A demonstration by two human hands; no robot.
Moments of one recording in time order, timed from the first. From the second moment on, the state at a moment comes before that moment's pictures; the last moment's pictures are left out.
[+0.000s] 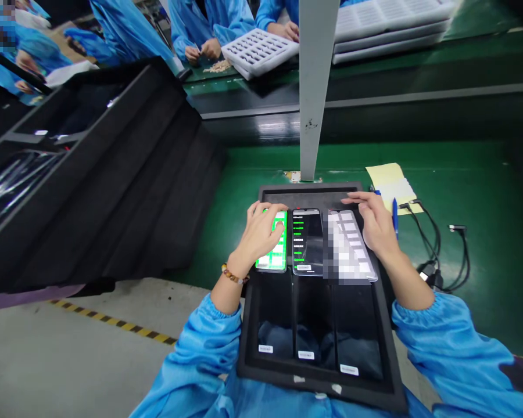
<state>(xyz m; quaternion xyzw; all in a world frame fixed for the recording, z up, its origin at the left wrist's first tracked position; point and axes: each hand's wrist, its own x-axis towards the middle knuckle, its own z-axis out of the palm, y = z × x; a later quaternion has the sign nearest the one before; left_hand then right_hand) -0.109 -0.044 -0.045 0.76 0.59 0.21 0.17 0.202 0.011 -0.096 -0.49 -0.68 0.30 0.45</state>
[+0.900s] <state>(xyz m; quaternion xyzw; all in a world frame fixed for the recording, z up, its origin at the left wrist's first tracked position) -0.161 -0.026 -0.114 0.56 0.65 0.45 0.22 0.217 -0.082 -0.052 -0.42 -0.85 0.23 0.22</state>
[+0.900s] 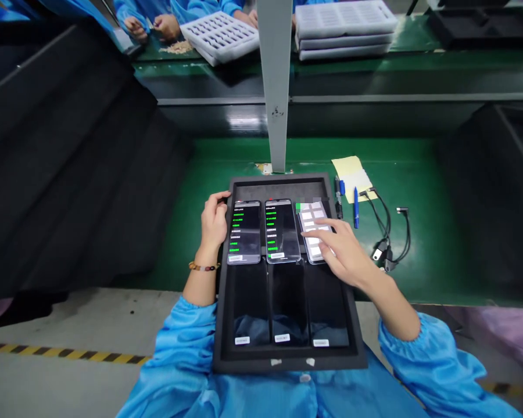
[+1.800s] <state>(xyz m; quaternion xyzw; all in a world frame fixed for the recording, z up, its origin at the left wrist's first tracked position) -0.157 -0.025 -0.107 0.57 0.66 0.44 0.22 0.258 -0.153 -0.056 -0.55 -0.77 0.19 0.27</state>
